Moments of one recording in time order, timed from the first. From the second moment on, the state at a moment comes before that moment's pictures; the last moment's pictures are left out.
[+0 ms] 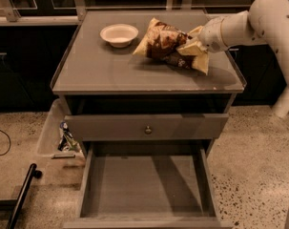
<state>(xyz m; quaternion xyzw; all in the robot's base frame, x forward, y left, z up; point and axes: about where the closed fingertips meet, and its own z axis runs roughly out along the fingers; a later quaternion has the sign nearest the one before) 0.755 -0.169 0.888 -0.53 0.69 0.10 0.48</state>
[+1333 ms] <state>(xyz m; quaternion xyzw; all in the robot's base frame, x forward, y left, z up) 0.754 -0.169 0.888 -0.53 0.69 0.10 0.48</state>
